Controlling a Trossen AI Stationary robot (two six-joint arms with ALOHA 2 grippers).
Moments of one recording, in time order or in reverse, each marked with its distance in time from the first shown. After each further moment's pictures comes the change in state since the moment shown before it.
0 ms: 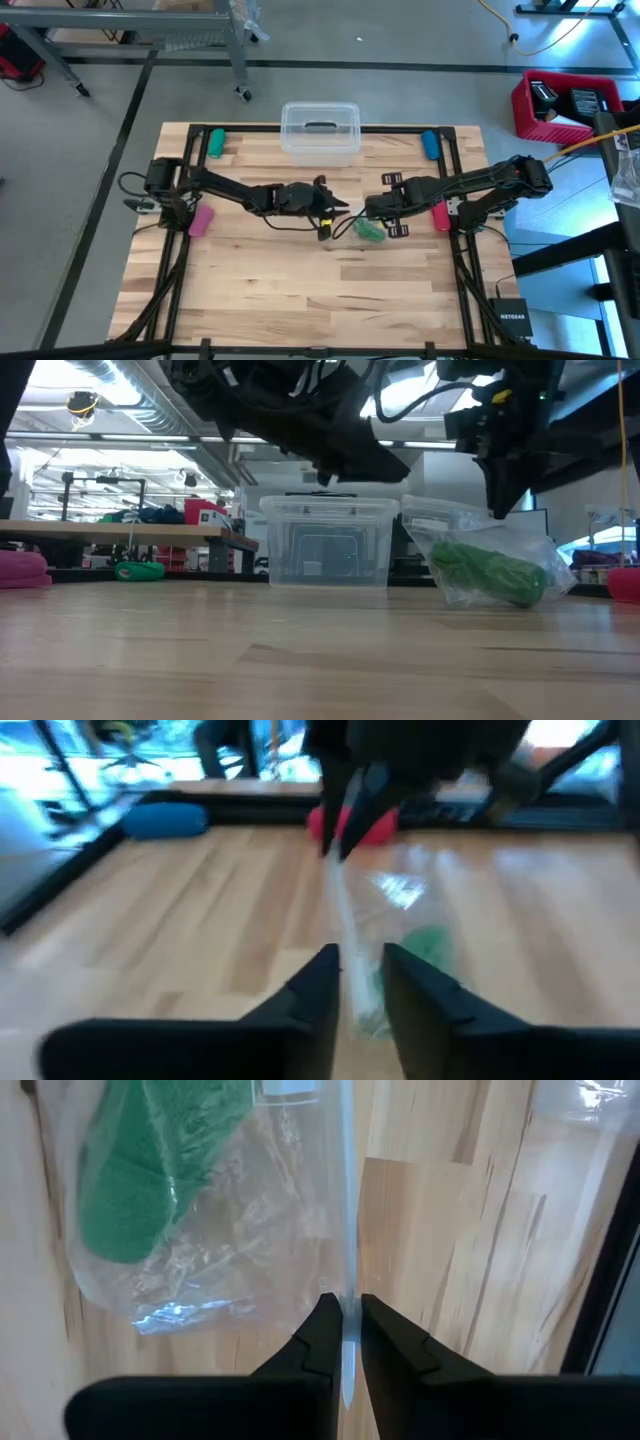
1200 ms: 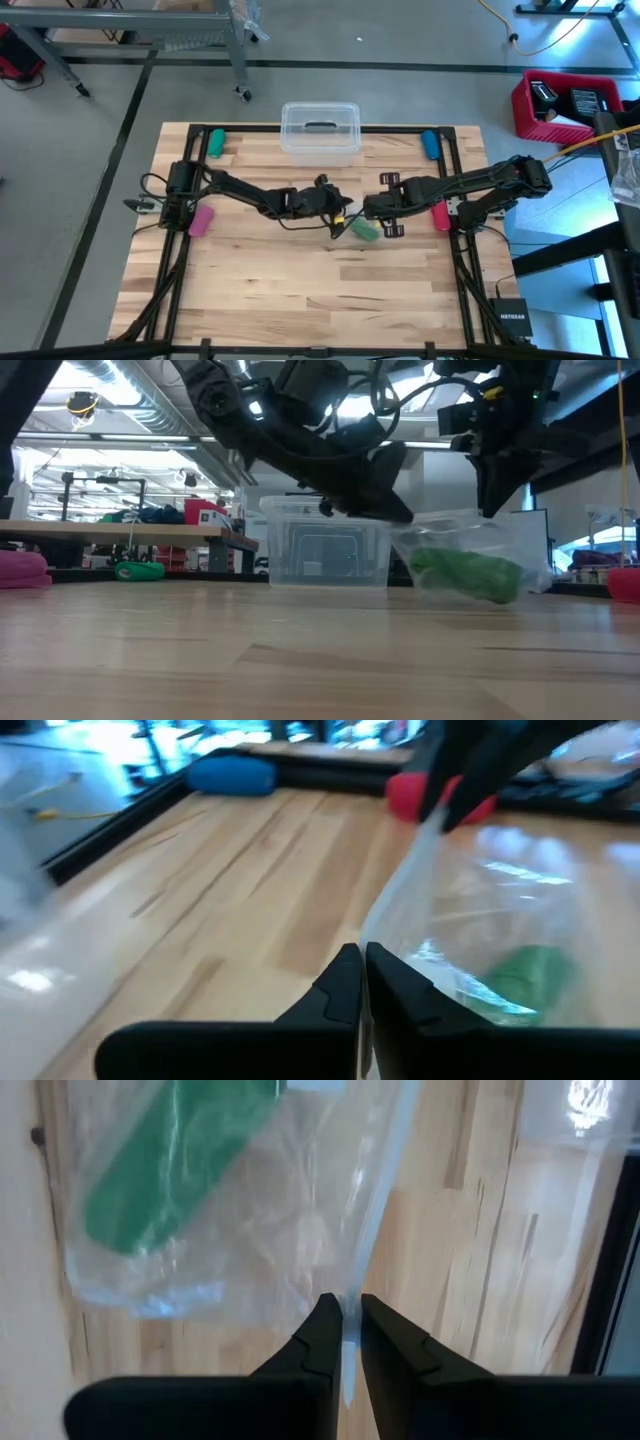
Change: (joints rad) left arm 0.024 0.169 0.086 0.041 -0.155 -0.085; right arm 0.000 0.000 0.003 0.044 0.001 0.011
